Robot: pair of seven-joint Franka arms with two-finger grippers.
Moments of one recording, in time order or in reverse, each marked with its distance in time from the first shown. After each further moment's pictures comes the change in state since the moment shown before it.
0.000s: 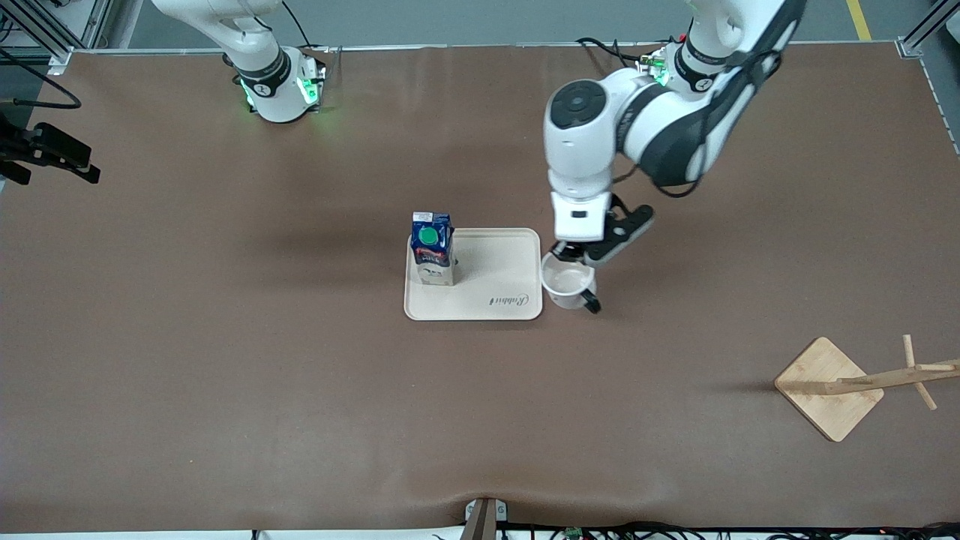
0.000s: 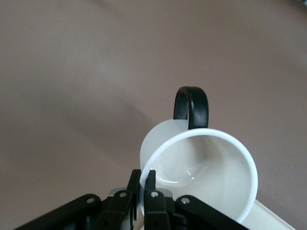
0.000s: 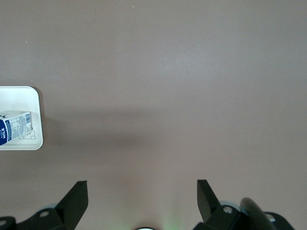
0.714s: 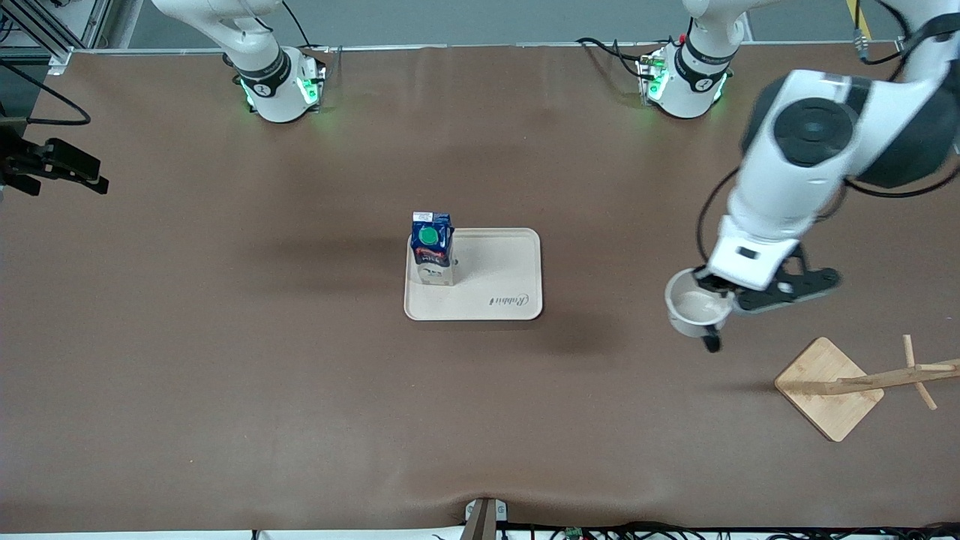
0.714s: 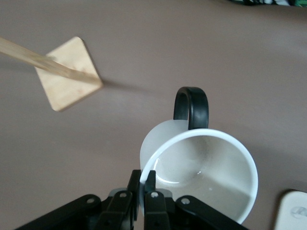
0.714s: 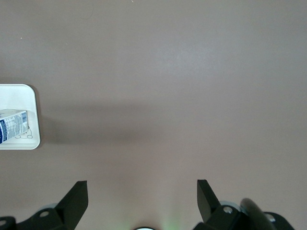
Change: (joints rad) left arm 0.350 -0.056 0.001 0.142 -0.119 -0.124 0.853; right arm 0.000 0.036 0.000 0.004 0.000 0.005 -0.003
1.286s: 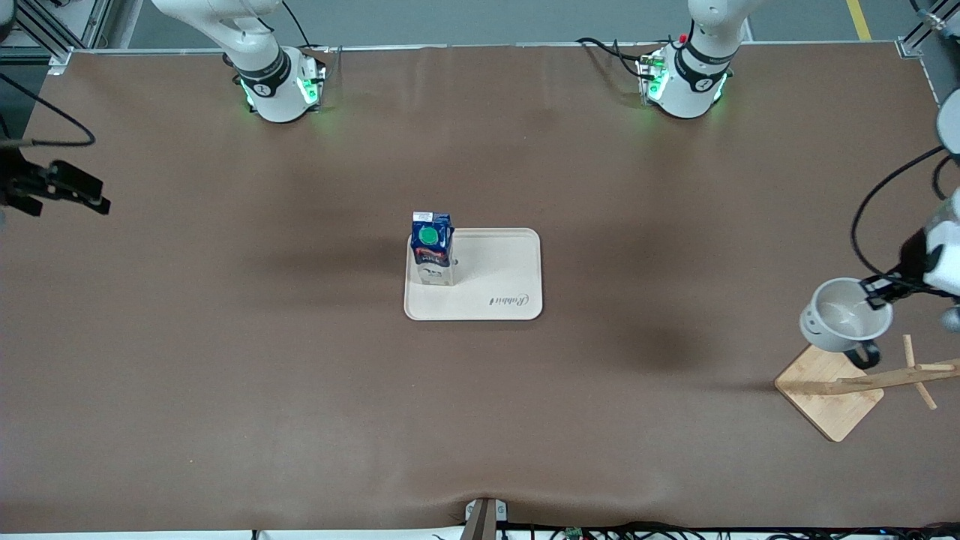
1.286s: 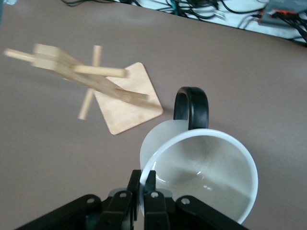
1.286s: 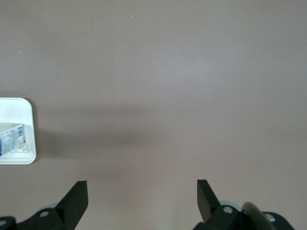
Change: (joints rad) left arm 0.296 -0.003 0.002 0.097 -0.096 0.000 0.284; right arm 0.000 0.077 0.002 0.005 0.000 0.086 -0.003
